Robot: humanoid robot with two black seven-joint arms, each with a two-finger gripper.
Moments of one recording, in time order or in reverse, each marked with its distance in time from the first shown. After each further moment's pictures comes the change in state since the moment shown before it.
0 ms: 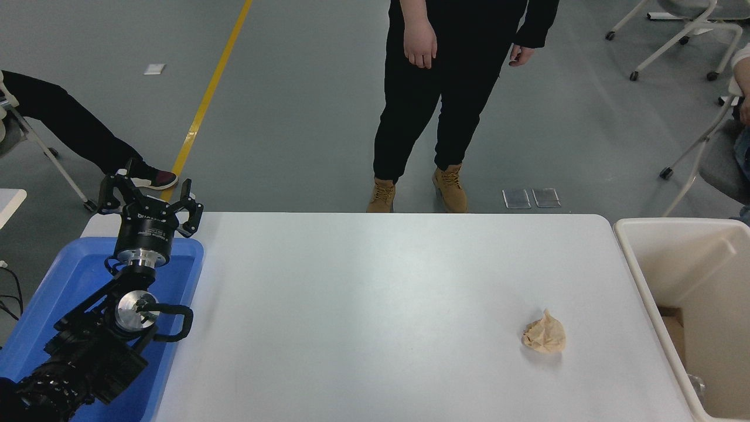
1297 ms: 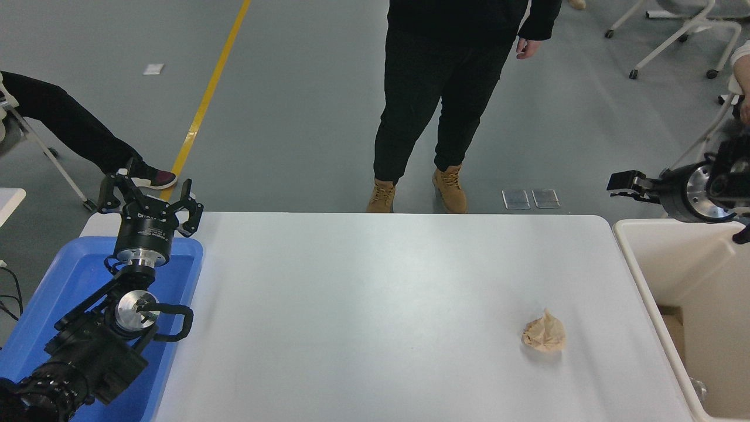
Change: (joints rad) left arm 0.000 0.000 0.002 0.000 0.000 0.000 0.000; right arm 1.105 -0.090 -0.562 1.170 -0.333 0.350 -0.002
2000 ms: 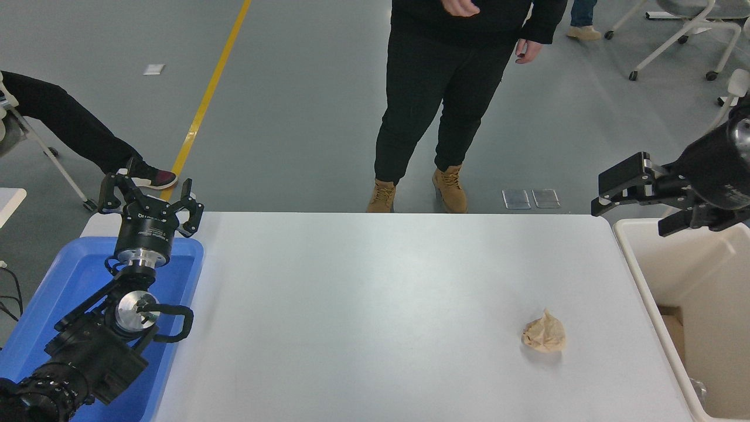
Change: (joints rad) left arm 0.000 -0.001 0.000 0.000 0.000 0.000 0.000; right arm 0.330 -0.021 0.012 0.113 -0.020 0.448 -0.005
